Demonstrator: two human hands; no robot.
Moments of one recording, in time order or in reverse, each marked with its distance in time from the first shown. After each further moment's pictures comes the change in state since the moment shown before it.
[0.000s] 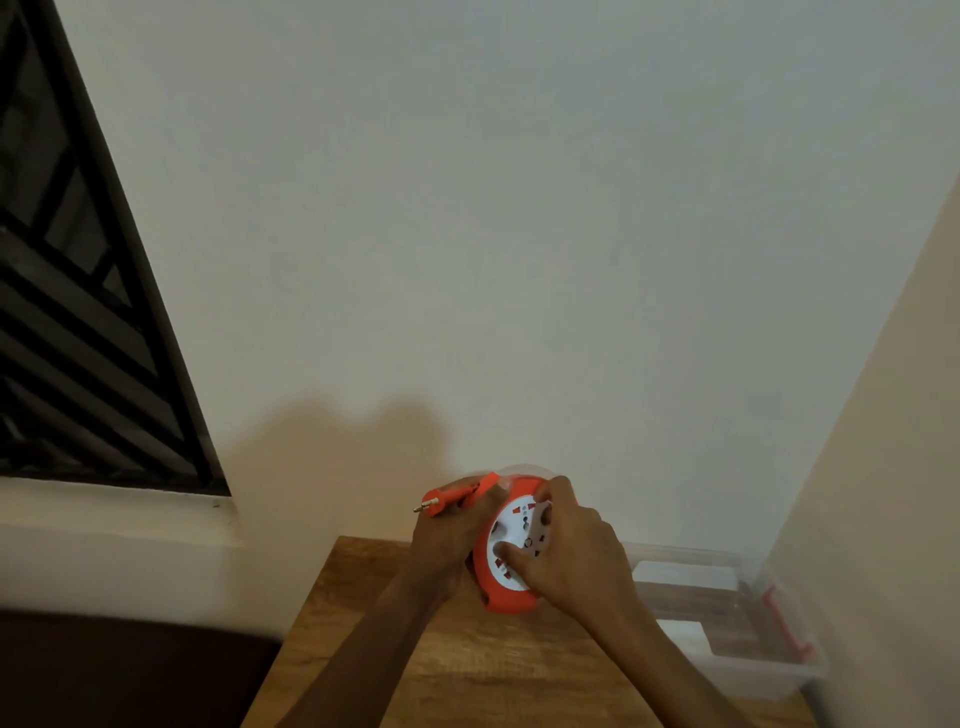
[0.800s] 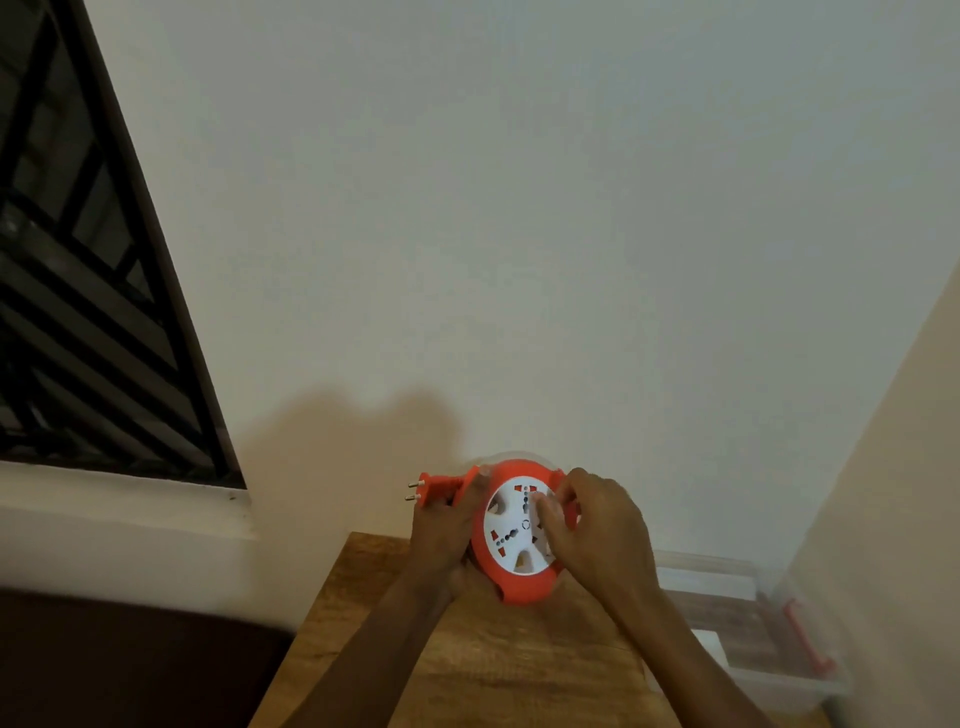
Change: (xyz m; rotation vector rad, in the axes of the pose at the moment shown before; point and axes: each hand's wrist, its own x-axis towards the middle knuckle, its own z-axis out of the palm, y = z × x) left_hand 0.013 -0.010 -0.010 -0.147 0.185 -0.014; right_hand 0.021 0.015 0.004 0.060 0.319 -0.169
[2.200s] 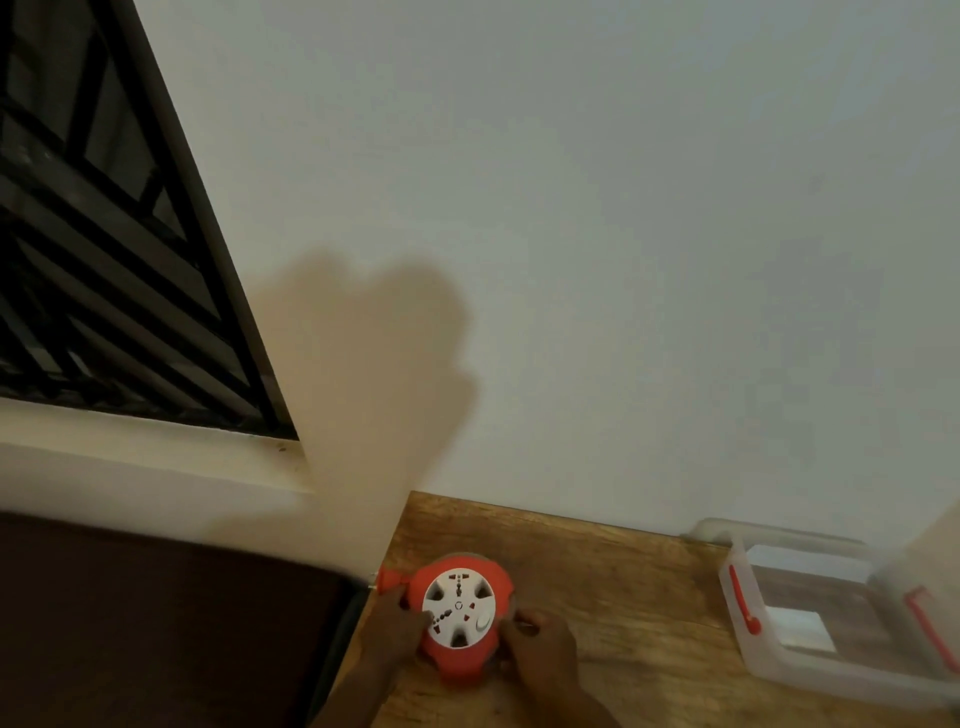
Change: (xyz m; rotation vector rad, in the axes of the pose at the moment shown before) left_hand 0.036 -0.123 -0.220 0.745 0.184 -0.339; right_hand -0.132 -0.021 0.213 0.524 -0.489 0.932
